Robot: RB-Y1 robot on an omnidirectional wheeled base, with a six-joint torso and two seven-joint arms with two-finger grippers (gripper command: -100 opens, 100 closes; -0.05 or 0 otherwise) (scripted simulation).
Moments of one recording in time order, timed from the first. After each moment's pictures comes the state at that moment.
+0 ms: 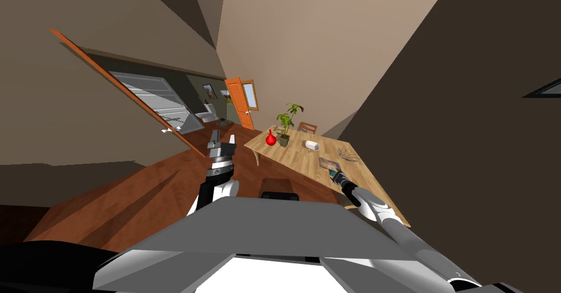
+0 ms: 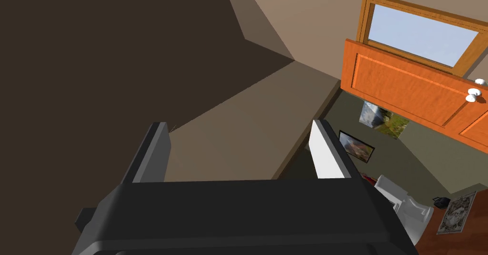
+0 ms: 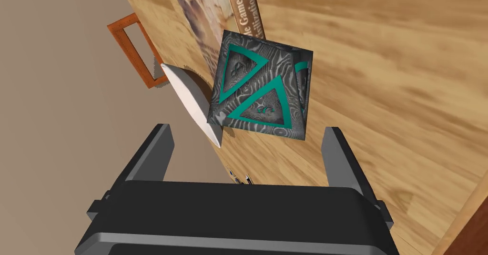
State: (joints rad) left arm 0.52 -0.02 0.04 -2.31 0.07 -0.47 0.10; right arm 0.16 -0.78 0.22 -1.10 0.93 0.00 0.96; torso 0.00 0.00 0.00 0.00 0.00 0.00
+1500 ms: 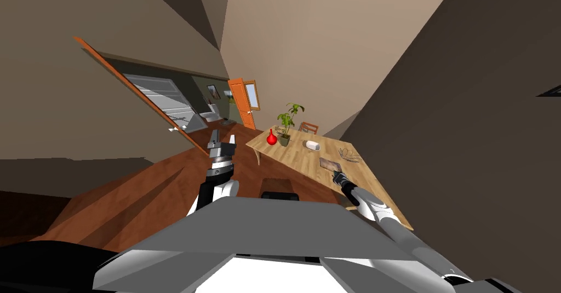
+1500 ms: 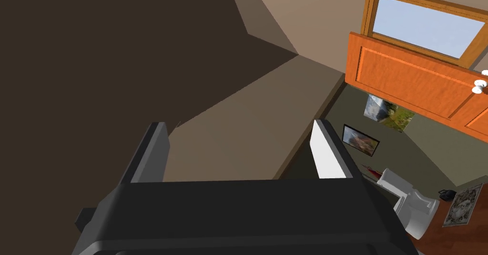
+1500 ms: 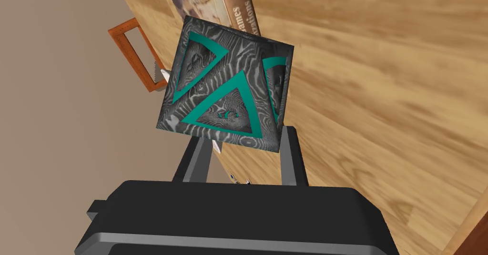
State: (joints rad) left arm 0.52 -0.02 0.04 -2.31 0.07 -0.47 0.10; right arm 0.15 -0.76 0.21 -1.07 0.93 0.01 0.96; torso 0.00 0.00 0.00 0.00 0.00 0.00
